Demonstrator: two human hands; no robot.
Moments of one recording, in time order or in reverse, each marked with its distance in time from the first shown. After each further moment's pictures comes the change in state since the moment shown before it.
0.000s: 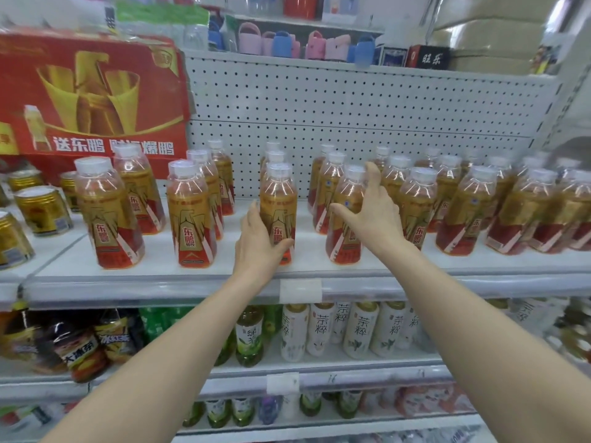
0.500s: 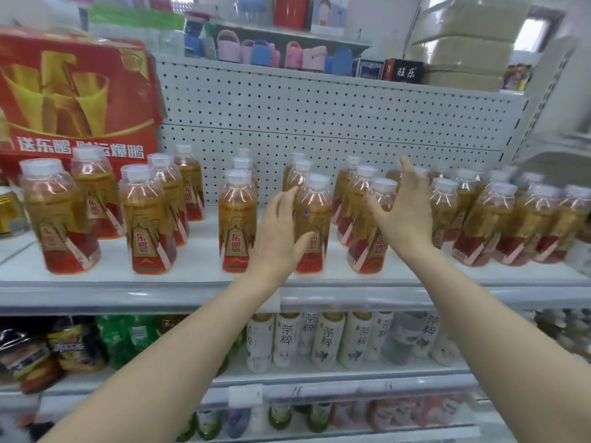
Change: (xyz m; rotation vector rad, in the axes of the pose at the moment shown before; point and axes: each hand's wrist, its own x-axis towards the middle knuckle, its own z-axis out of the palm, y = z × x) left_hand -0.009 0.081 0.055 0.082 0.055 0.402; right_hand 0.030 0.090 -0.062 -0.034 0.241 -0.052
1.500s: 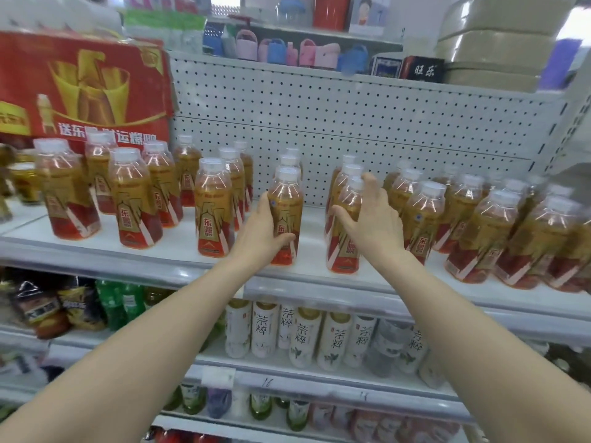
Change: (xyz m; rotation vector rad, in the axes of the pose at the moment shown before) left_hand 0.007 0.022 0.037 0.141 -0.123 -0.358; right_hand 0.005 0.031 -0.001 -0.024 -0.253 -0.153
